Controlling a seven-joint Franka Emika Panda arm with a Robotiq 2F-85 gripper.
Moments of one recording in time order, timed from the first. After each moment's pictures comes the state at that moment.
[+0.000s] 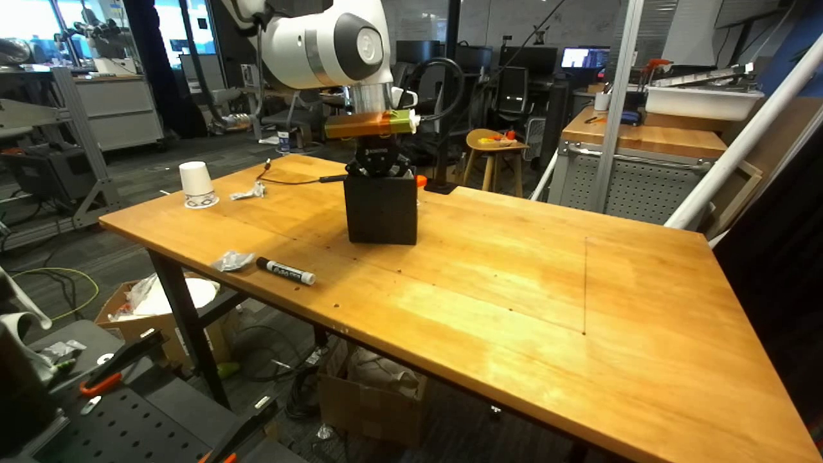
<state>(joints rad) -0.01 0.32 0.00 -2.07 -0.20 2.39 -0.31</state>
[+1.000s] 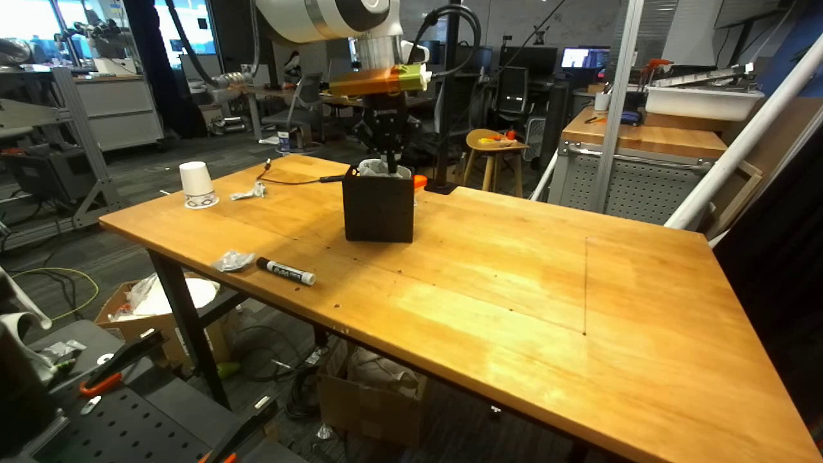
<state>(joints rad) -0.05 0.19 0.00 -2.06 -0.16 2.34 -0.34</state>
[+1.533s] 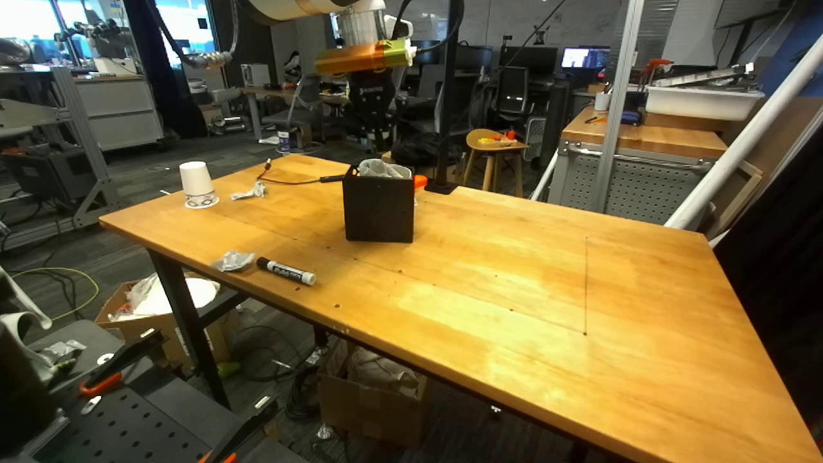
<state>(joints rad) -0.02 0.13 0.03 -2.06 -0.16 2.34 -0.34</state>
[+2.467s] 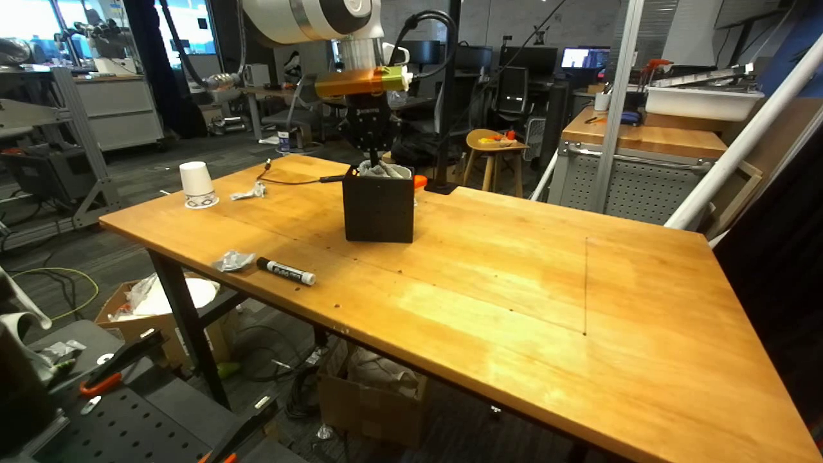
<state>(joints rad) -0.01 0.21 0.04 -2.03 -0.15 2.34 -0.34</state>
